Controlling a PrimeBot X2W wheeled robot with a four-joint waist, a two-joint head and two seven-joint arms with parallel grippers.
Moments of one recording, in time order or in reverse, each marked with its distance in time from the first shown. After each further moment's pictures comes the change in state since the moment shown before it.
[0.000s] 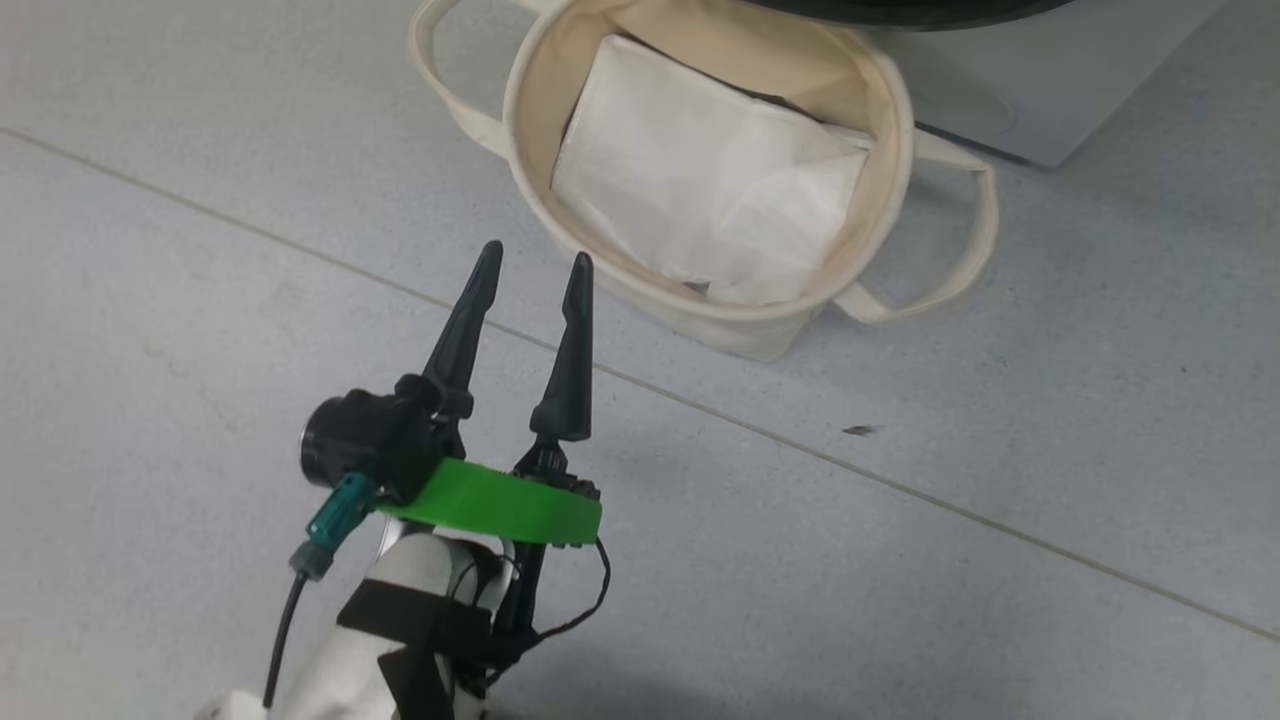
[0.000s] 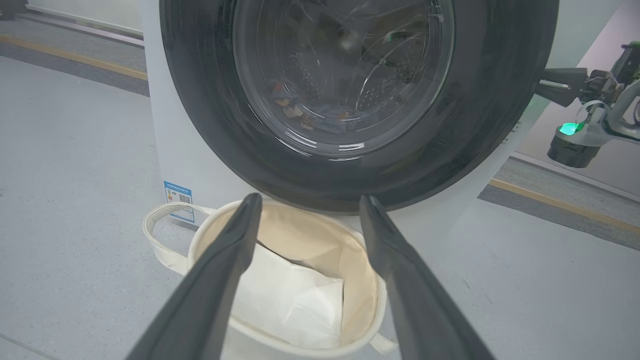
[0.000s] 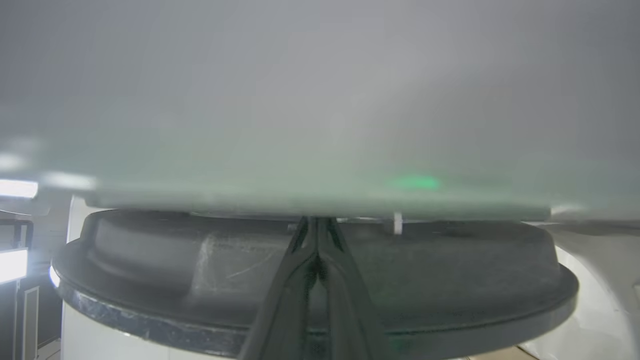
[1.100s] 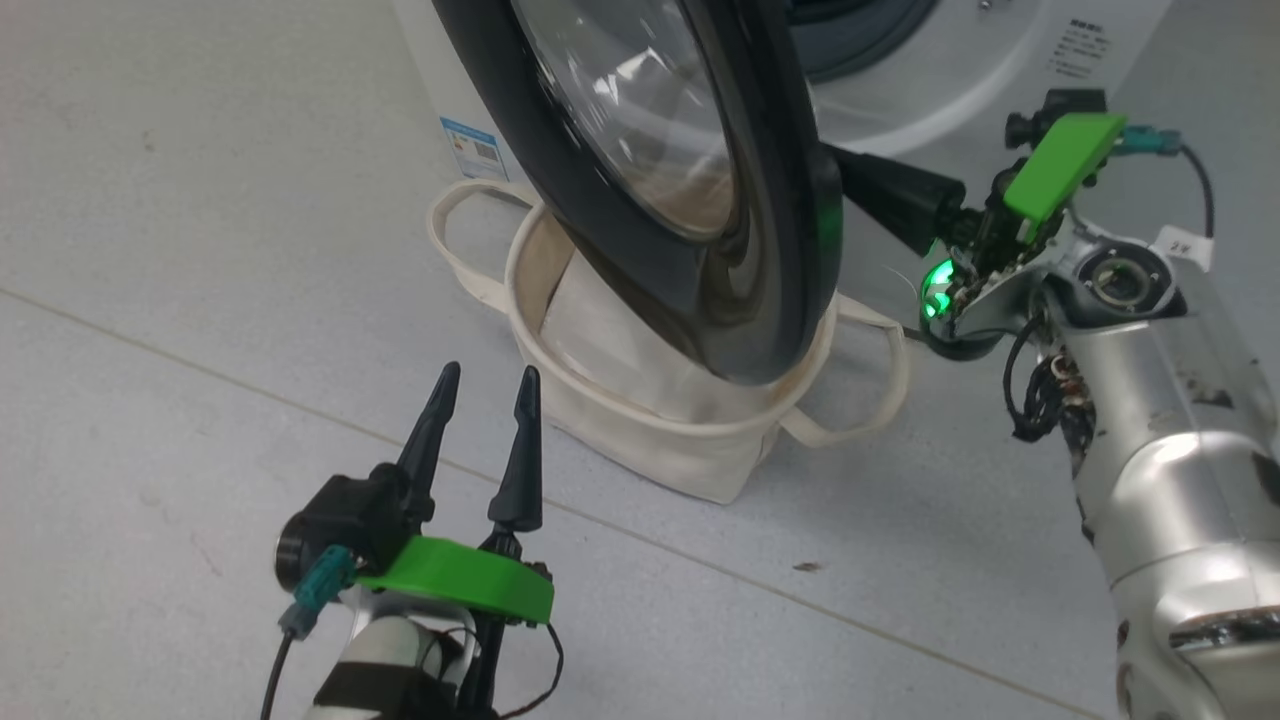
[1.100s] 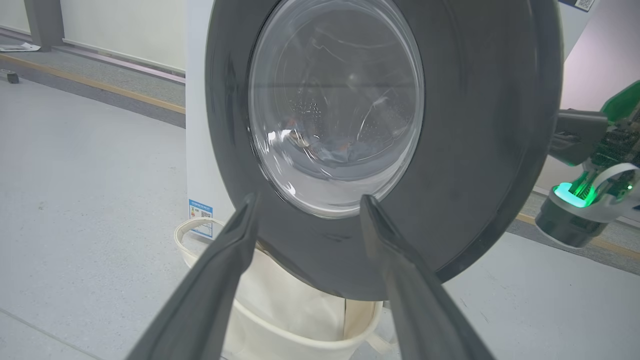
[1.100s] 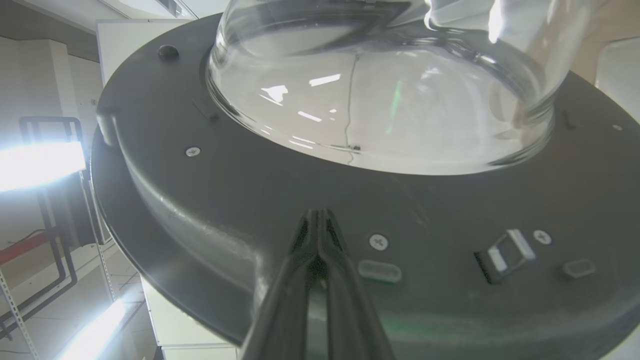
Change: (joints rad) left arm 0.137 0.000 0.085 0.107 0.028 -0.056 0.000; right arm 0.468 0.288 0.076 -0.223 0.105 -0.001 0.132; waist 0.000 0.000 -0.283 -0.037
